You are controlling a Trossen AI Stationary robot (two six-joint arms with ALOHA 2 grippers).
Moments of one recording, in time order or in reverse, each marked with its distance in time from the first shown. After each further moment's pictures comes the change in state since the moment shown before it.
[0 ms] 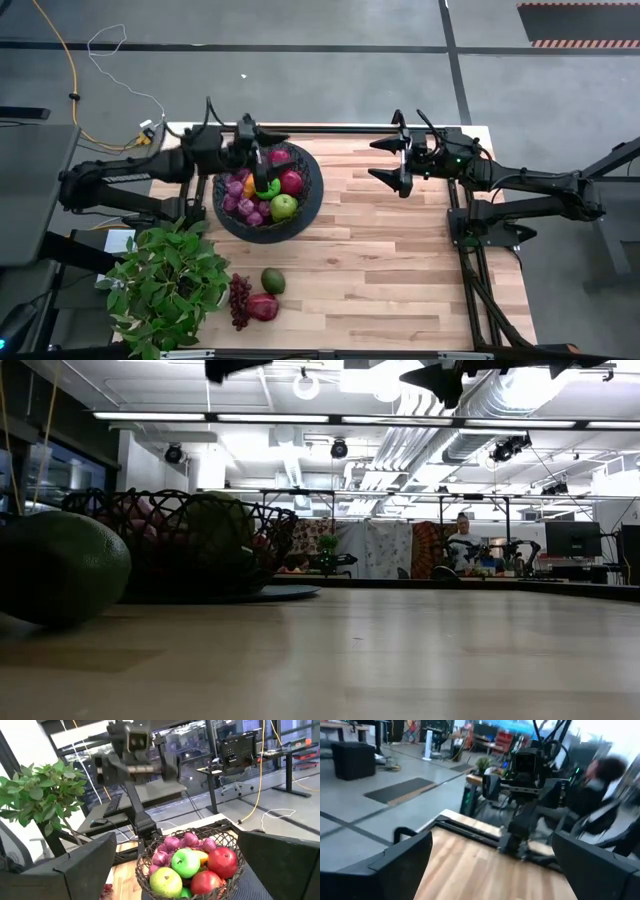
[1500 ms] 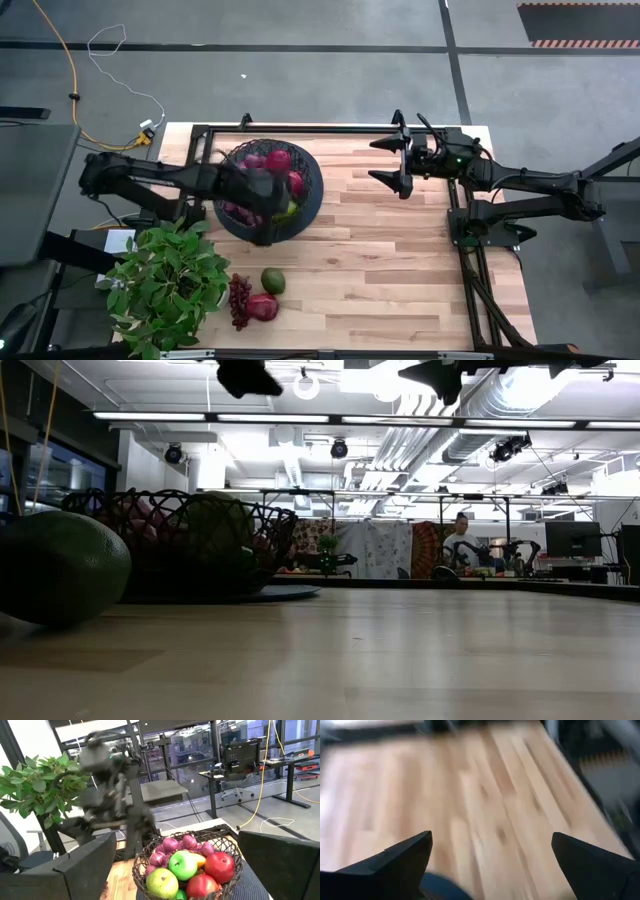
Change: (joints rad) left arm -0.251 0.242 0.126 -0.463 0.170 0.325; right arm 0.000 0.000 0.000 0.011 -0.016 -0.070
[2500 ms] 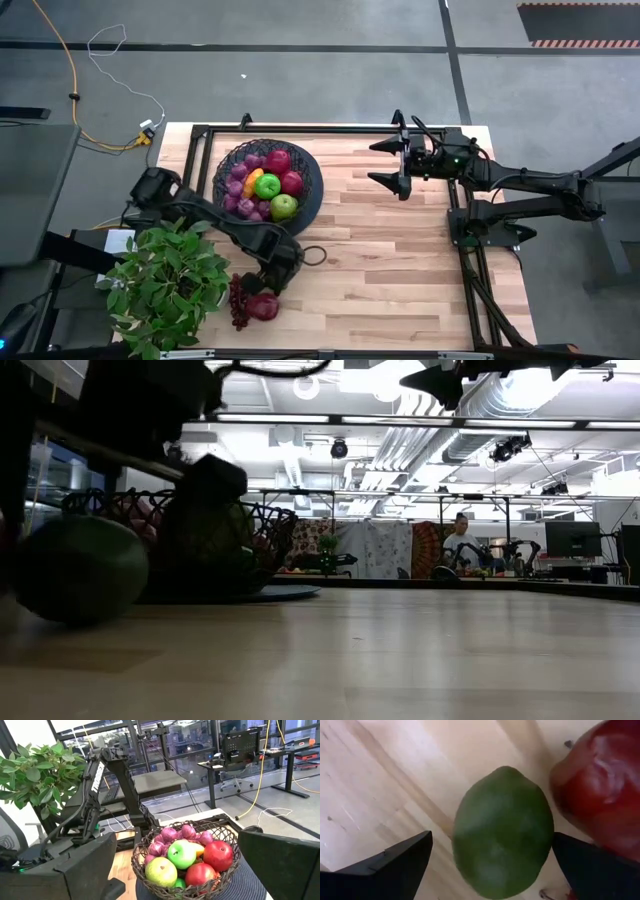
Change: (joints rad) left arm -0.287 0.509 0.016 -0.239 0.107 0.235; right arm 0.000 0.000 0.000 -0.055 0.000 0.000
